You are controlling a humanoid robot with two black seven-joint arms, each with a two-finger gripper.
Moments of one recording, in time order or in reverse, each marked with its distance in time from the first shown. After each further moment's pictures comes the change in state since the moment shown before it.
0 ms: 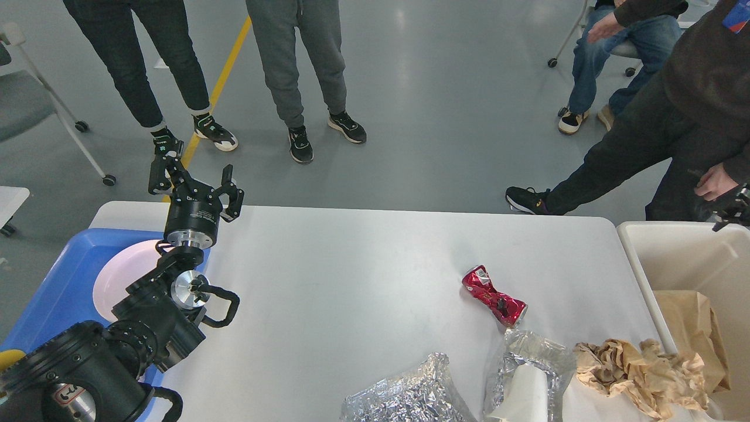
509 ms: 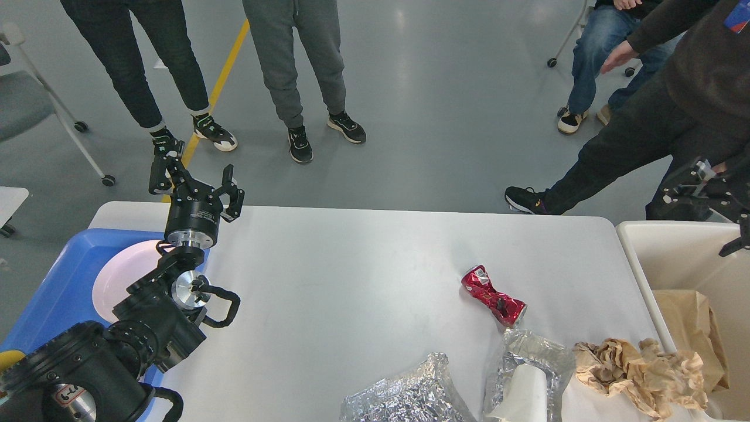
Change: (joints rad) left arm 0.000 -0.001 0.000 0.000 -0.001 0.000 0.000; right arm 0.251 0.165 -0.313 0.196 0.423 0.074 0.004
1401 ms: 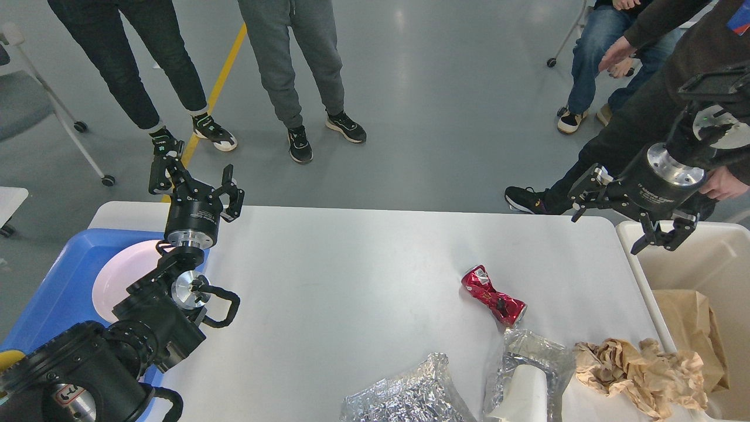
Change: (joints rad) left arm 0.000 0.001 0.000 0.000 0.000 0.000 0.000; right arm -0.023 0.274 -0.029 0.010 0.127 0.001 -0.009
